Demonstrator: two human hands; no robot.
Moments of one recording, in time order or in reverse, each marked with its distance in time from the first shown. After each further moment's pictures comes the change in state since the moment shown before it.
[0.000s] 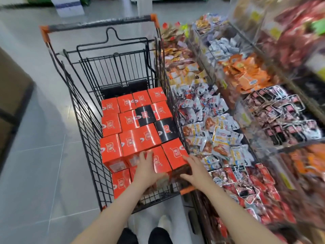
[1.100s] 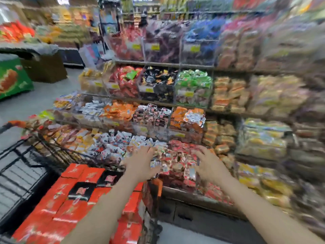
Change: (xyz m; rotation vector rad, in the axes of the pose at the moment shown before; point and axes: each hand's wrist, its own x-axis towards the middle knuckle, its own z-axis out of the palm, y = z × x) left_hand -0.055 0.135 -0.109 0.522 -0.119 1.530; right_hand -0.268 -0.130 -0.012 -0.166 0.870 0.689
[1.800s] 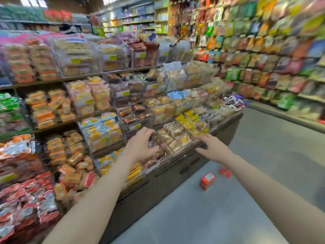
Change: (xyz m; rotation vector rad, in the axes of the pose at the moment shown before) left_hand 0.006 0.512 0.020 -0.408 -0.126 0.882; right_hand -0.472 0.206 -0.202 -0.085 0.261 0.954
